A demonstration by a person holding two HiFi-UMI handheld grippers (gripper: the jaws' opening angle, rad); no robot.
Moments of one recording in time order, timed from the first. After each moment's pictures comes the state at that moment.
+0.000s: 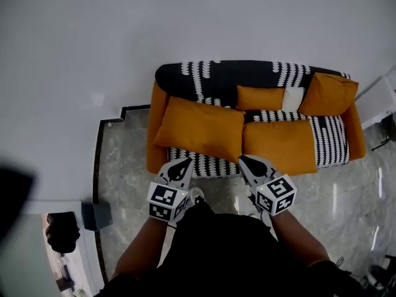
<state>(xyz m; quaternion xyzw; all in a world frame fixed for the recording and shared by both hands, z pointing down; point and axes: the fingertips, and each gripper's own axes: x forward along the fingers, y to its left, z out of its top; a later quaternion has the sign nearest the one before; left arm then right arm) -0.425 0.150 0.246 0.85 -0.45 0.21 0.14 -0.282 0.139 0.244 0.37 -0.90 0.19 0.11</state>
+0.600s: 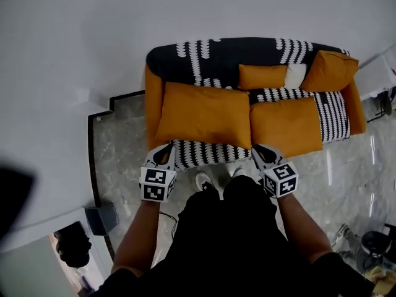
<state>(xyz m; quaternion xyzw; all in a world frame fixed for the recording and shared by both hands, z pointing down) -0.577 0.077 0.358 0.82 -0.46 0.30 0.18 -0.303 0.101 0.366 0.46 -0.82 0.23 0.23</state>
